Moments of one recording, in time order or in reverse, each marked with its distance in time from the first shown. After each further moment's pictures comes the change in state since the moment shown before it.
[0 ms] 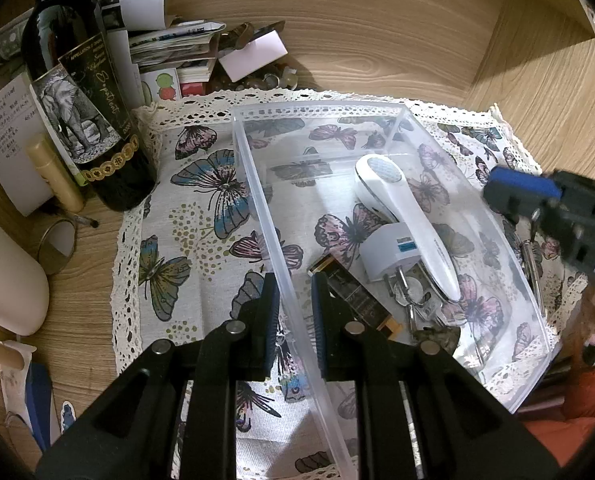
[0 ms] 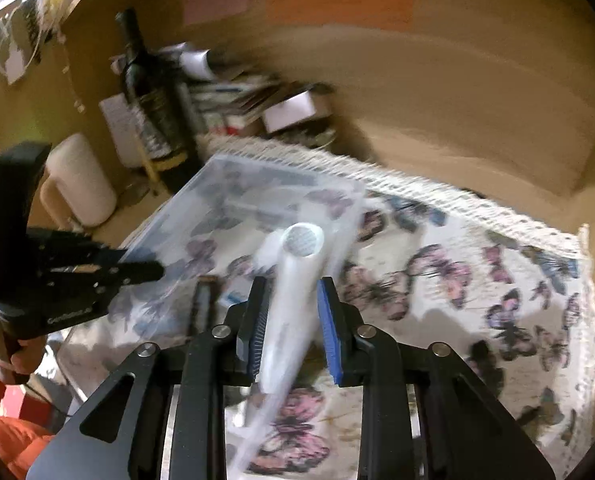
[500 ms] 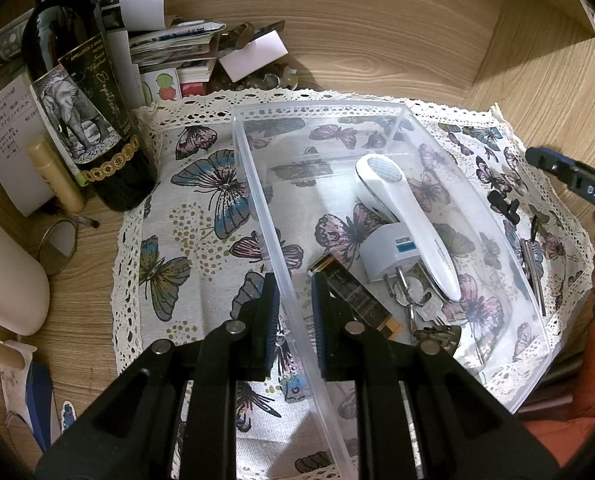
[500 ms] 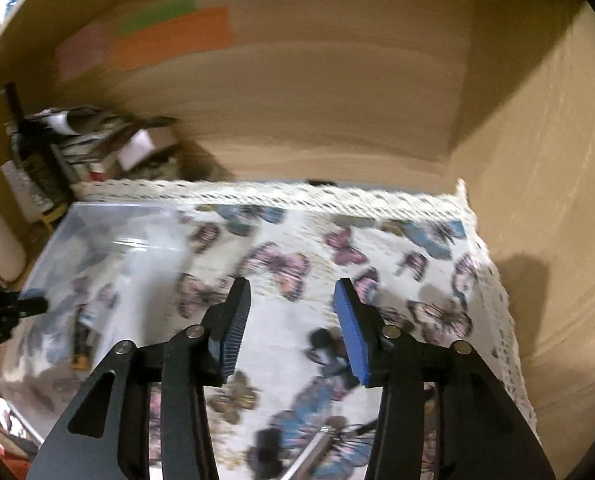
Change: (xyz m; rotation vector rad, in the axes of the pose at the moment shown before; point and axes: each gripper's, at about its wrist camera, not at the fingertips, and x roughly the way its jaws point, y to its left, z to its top) left arm 0.000 0.000 0.000 0.002 0.000 0.001; right arm -0.027 -0.102 -0.020 0.200 -0.035 -0.291
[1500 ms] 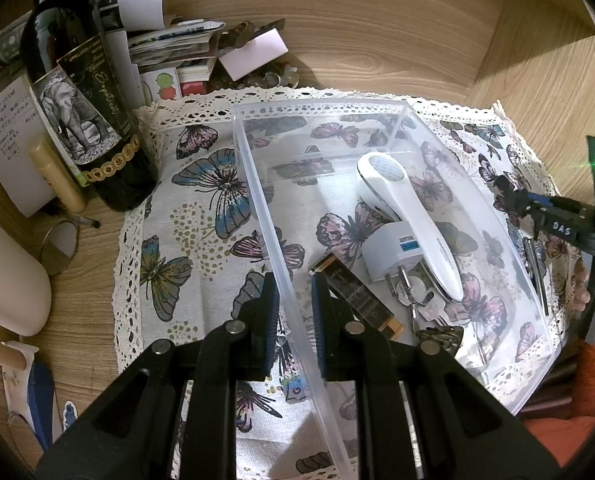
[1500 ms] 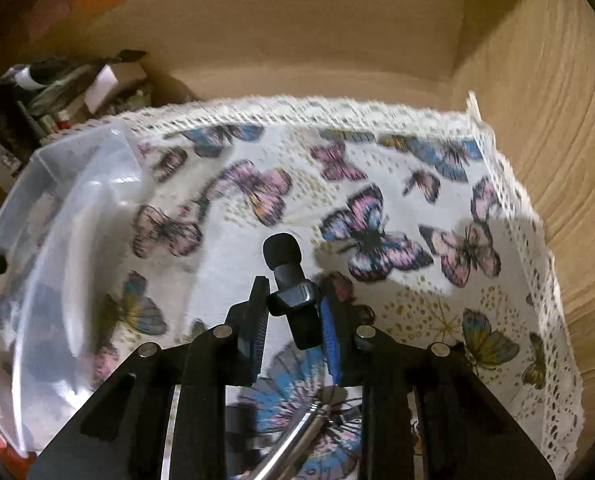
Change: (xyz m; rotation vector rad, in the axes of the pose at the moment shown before) left arm 0.001 0.001 0.000 0.007 0.006 0.008; right arm 0.040 -0.008 -0.032 0.015 0.154 0.020
